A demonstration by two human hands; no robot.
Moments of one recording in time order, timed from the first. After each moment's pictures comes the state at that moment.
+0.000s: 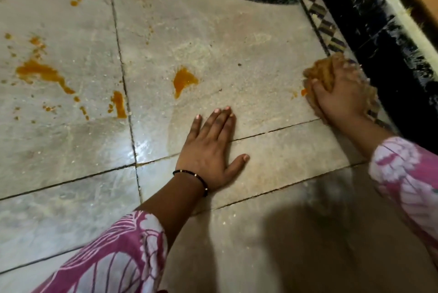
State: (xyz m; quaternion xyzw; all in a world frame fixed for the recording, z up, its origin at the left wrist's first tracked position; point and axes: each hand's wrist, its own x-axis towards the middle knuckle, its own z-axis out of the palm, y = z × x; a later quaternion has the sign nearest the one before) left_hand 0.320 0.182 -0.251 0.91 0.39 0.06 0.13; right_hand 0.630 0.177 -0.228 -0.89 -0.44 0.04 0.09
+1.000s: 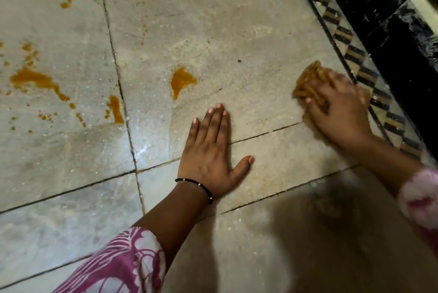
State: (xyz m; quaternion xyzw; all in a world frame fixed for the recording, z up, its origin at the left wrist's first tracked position) left_hand 0.323 0.179 -0.249 0.89 0.42 0.05 0.13; right_hand 0.599 0.147 -0.228 -0.83 -0.55 0.04 0.06
